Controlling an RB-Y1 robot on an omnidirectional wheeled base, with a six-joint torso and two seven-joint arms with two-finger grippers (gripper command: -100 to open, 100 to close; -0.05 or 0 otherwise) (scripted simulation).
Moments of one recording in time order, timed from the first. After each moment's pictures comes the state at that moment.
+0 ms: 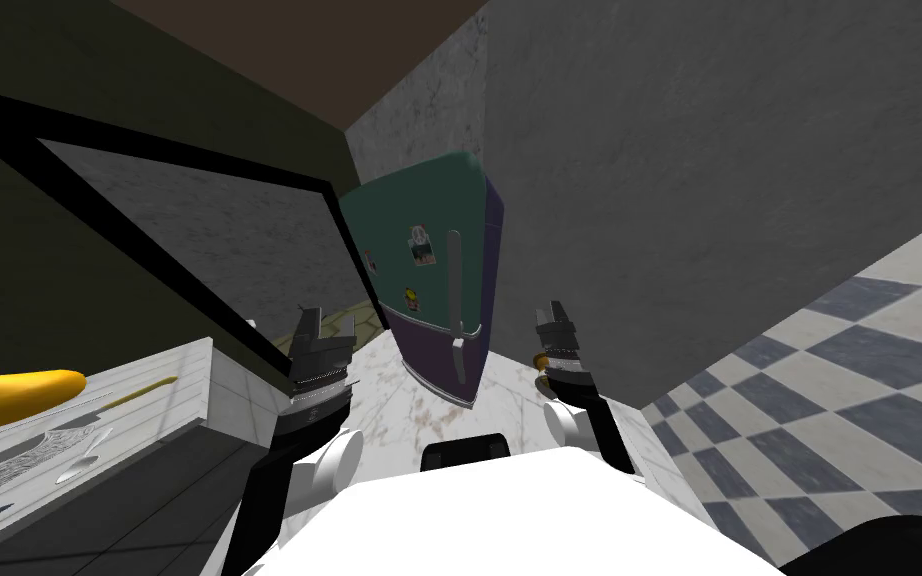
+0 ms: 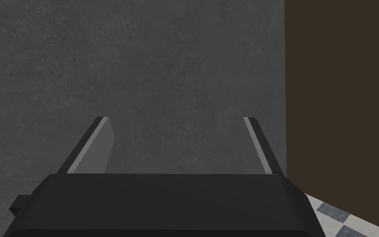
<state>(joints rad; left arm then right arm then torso) 0.51 0.04 0.04 -2.39 0.11 -0.43 -0.12 0.50 -0.01 -0.01 -2.26 -0.07 -0.43 0.10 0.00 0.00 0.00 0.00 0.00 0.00</state>
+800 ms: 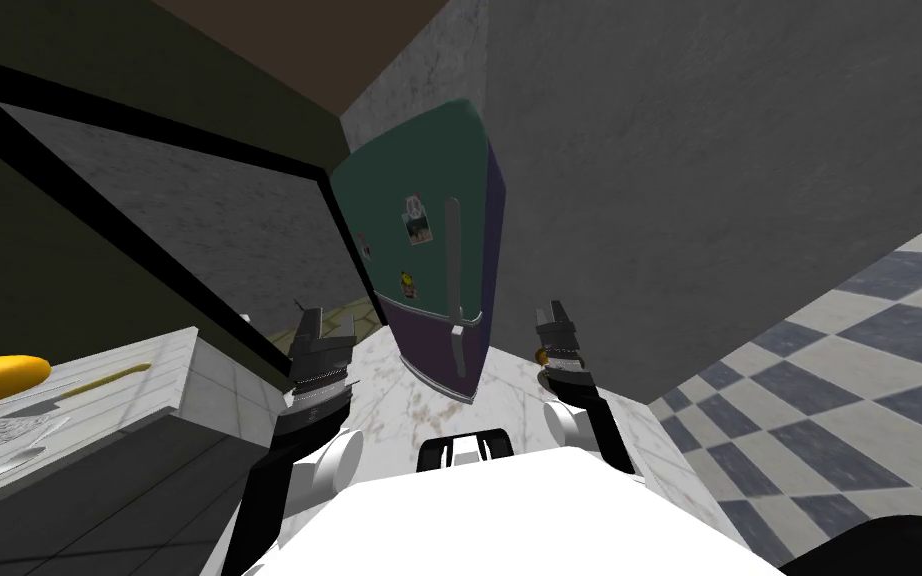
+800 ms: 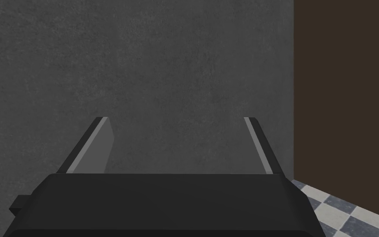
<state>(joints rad) 0.50 0.04 0.04 -2.39 0.11 -0.43 -0.12 0.49 -0.01 -0.01 -2.26 -0.07 -0.43 0.10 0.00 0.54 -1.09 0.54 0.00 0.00</state>
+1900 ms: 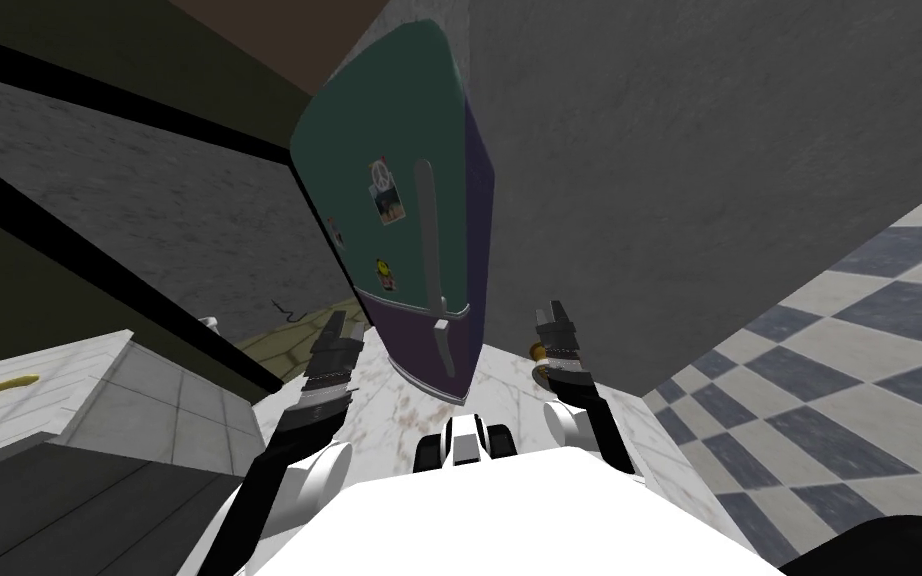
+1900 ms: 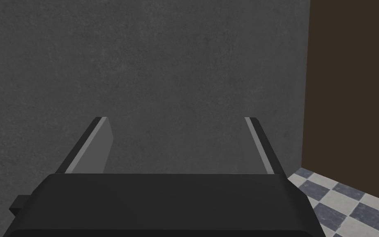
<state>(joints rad) 0.55 0.15 0.04 -2.42 0.09 -0.27 -0.12 0.50 -0.01 -0.01 -2.26 -0.07 -0.43 0.10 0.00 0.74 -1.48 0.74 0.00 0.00</state>
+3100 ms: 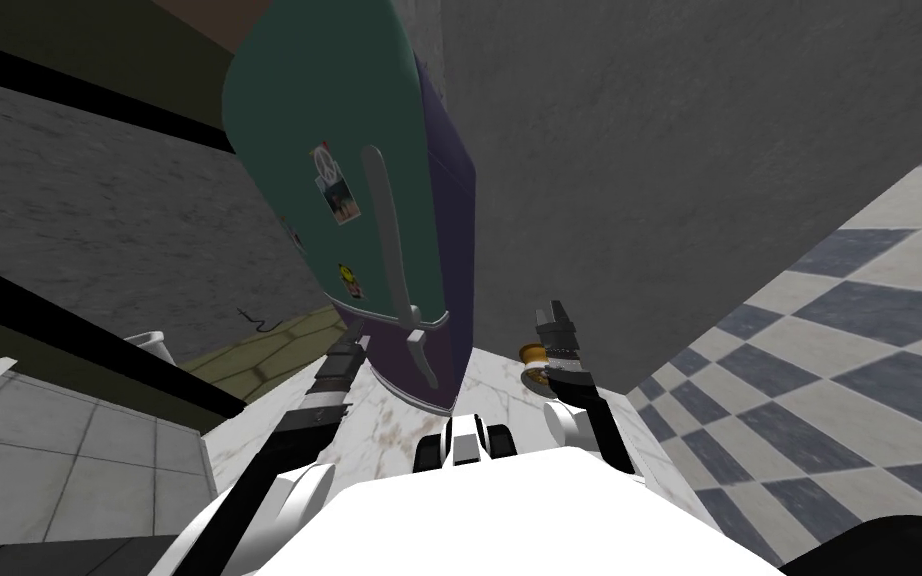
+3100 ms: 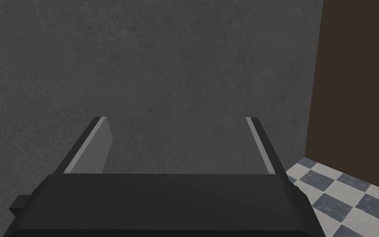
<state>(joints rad) 0.62 0.25 0.05 -2.47 0.07 -0.05 -0.12 0.50 -0.01 -0.01 -2.26 -0.07 -0.43 0.10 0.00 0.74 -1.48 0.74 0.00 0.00</state>
